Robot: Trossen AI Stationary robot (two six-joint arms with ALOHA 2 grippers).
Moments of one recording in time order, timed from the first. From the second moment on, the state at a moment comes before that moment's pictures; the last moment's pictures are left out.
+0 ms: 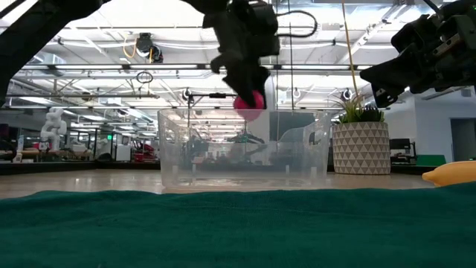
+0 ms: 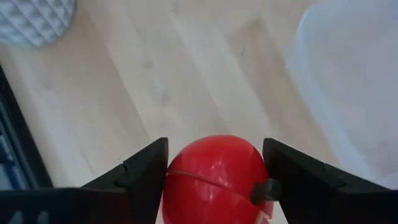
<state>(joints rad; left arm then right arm) 0.27 2.14 2.05 -1.07 0.15 0.74 -0.14 0.40 0.02 0.33 -0.24 0.17</state>
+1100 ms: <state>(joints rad) 0.29 2.02 2.10 -1.11 0.25 0.65 -0.14 0.40 0.02 0.33 -0.24 0.17</state>
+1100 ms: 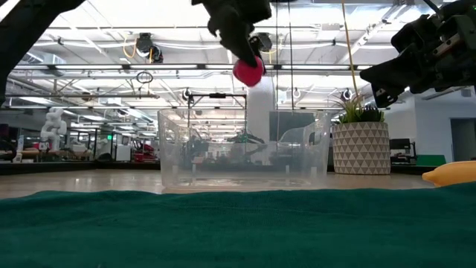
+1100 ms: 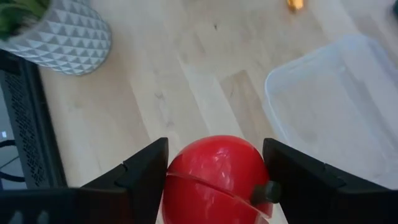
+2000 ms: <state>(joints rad) 0.37 1.89 2.10 -1.10 0.46 0.56 -0.14 0.40 0.02 0.33 -0.24 0.17</state>
